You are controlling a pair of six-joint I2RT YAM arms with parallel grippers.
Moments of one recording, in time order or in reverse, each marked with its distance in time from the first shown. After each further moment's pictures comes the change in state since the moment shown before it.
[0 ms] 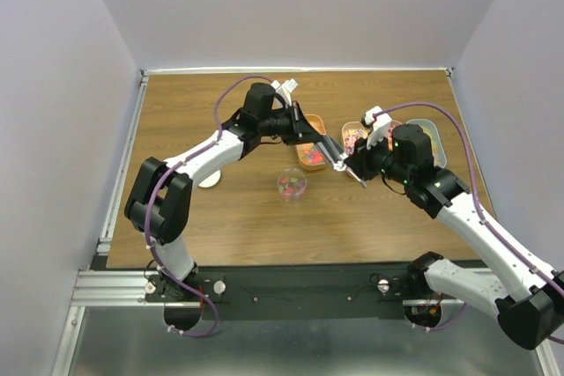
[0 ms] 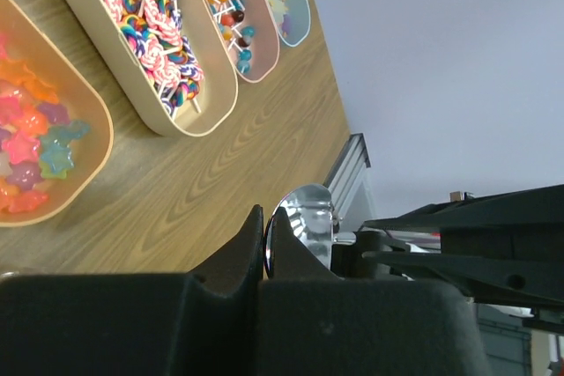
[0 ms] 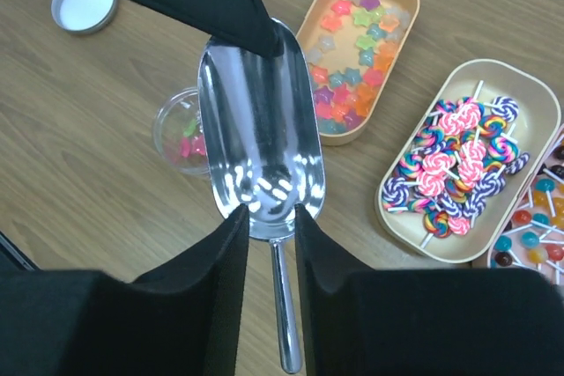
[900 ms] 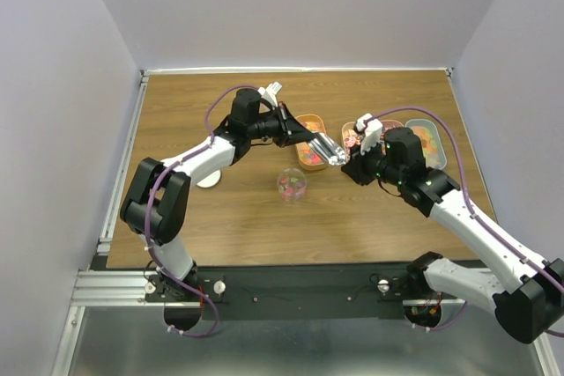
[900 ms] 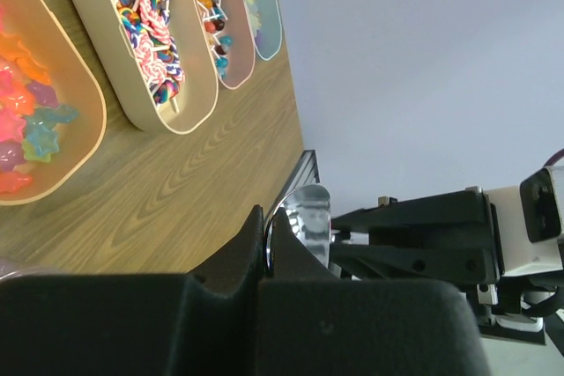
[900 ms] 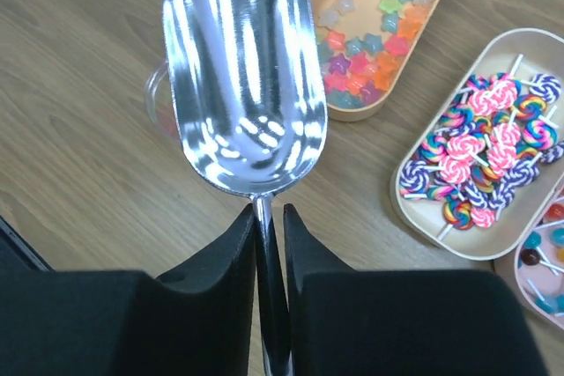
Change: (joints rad) left arm 0.066 -0.018 -0.136 0.202 0.062 -0.220; right arm 0.000 0.042 -0.055 0.026 -0.026 -0.023
